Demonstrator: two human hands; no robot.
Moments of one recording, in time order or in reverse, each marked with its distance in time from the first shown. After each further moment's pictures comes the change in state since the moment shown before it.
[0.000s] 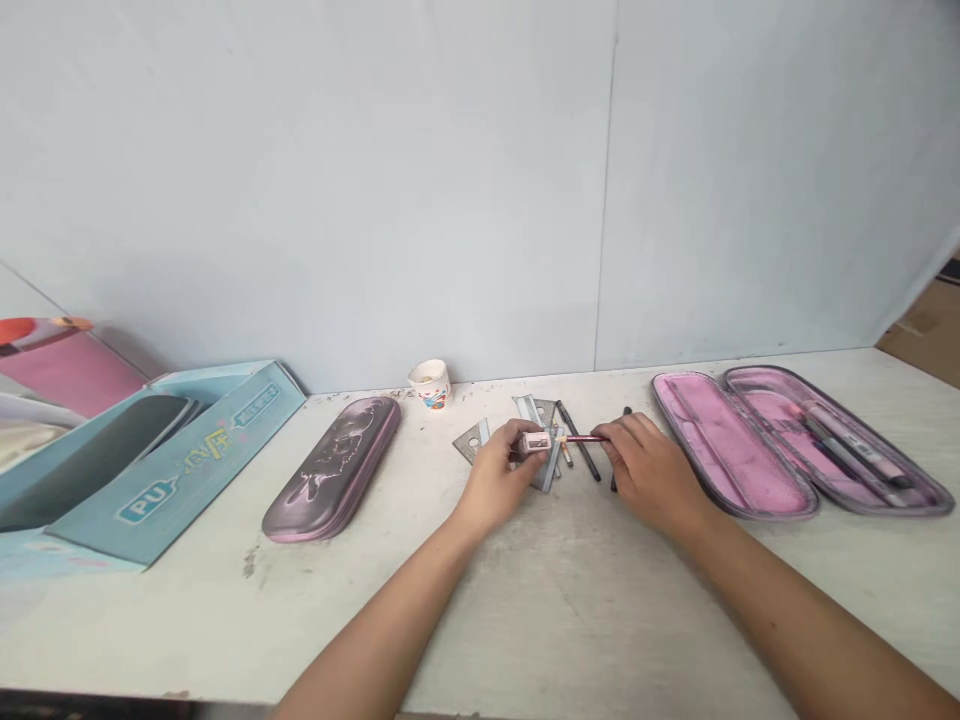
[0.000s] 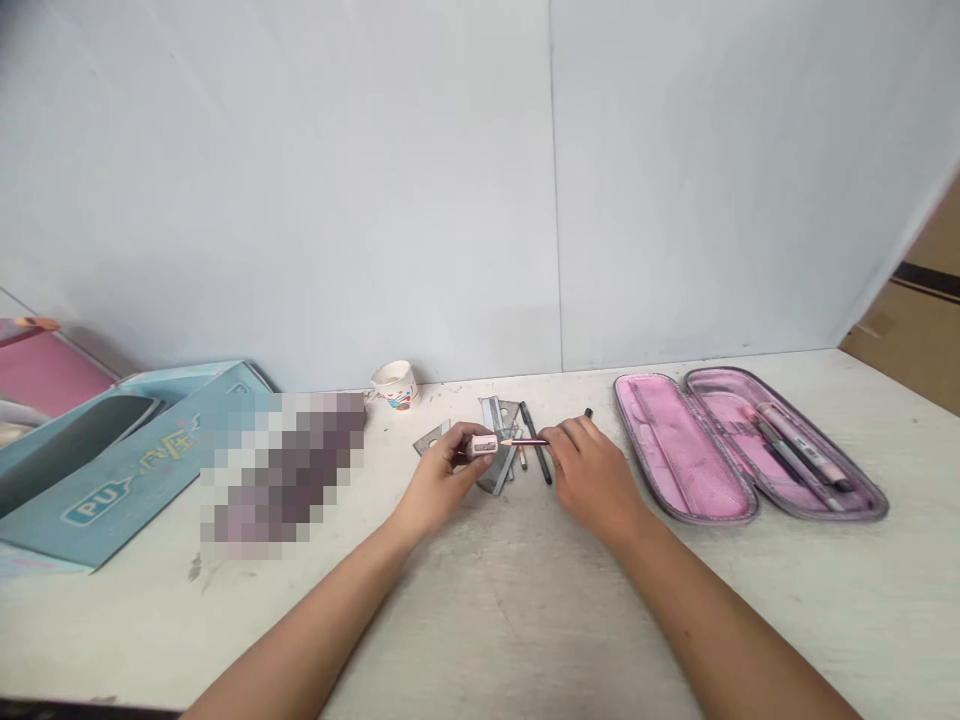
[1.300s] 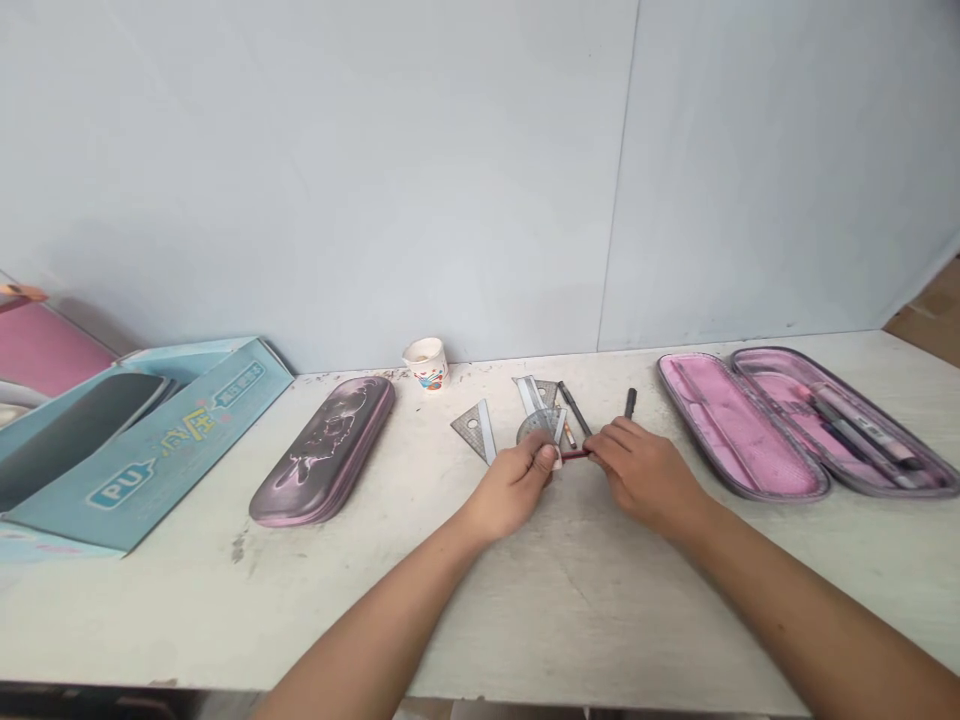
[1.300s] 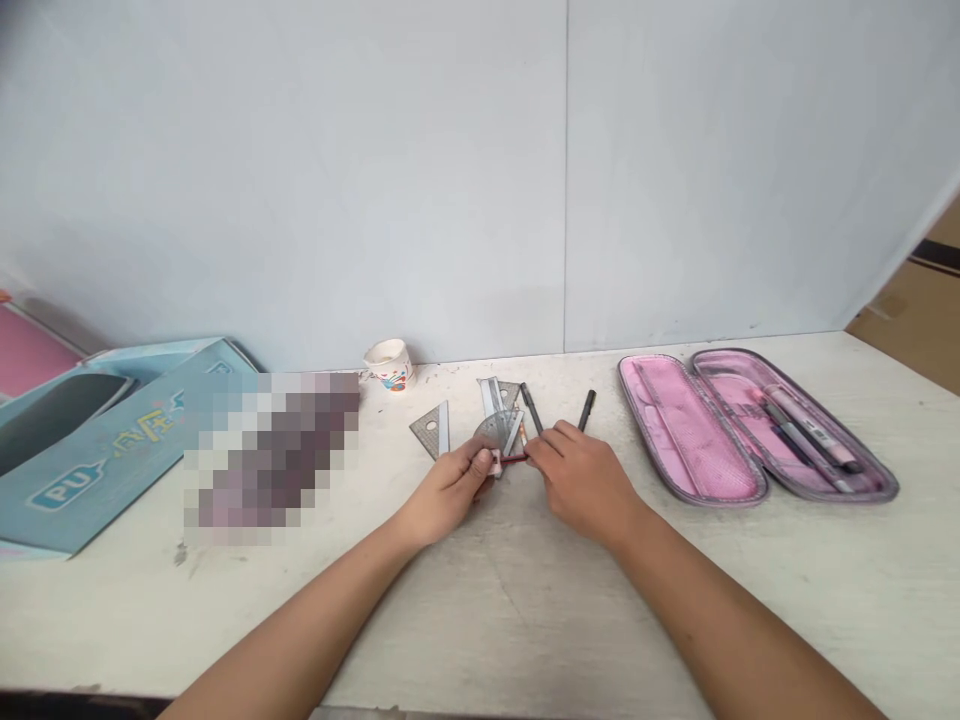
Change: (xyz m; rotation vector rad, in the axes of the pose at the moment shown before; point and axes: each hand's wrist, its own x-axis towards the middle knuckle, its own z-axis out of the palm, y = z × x) left_hand -0.016 0.000 0.004 -0.099 -0.318 -0.020; right_hand -0.009 -0.014 0.004 -0.008 -0.071 -0.160
